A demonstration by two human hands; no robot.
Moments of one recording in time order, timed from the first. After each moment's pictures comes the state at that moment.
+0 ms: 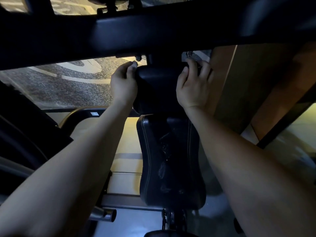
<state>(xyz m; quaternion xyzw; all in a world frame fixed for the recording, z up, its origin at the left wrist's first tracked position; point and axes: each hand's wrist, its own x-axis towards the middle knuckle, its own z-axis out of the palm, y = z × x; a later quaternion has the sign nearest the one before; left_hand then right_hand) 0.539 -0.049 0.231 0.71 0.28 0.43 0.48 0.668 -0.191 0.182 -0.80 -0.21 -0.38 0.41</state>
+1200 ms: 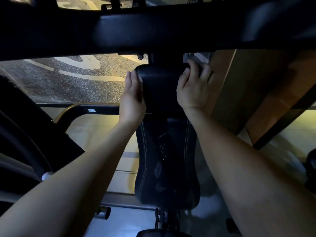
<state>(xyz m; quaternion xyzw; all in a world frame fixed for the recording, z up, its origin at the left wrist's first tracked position) 0.507 -0.079 0.188 0.85 0.26 0.35 0.28 0.668 -0.189 0.180 -0.80 -0.21 -0.37 0.42</state>
